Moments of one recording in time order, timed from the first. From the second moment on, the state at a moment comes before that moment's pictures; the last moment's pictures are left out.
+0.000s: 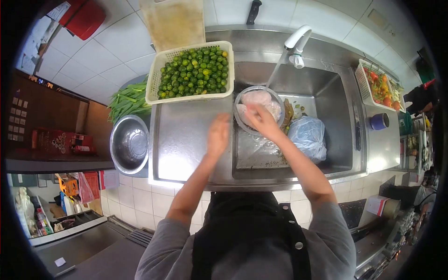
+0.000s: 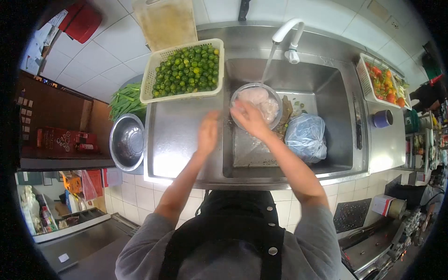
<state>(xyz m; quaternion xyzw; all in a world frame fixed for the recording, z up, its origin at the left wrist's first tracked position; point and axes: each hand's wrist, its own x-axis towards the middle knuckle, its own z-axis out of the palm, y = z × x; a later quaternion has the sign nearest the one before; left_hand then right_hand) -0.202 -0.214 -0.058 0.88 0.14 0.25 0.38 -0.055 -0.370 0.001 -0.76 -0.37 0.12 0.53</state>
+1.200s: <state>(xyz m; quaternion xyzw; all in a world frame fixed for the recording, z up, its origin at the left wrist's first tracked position) -0.384 -0.096 -0.054 0.93 0.27 0.13 0.20 -0.047 -0.280 -0.018 -0.57 -0.09 0.36 0.74</state>
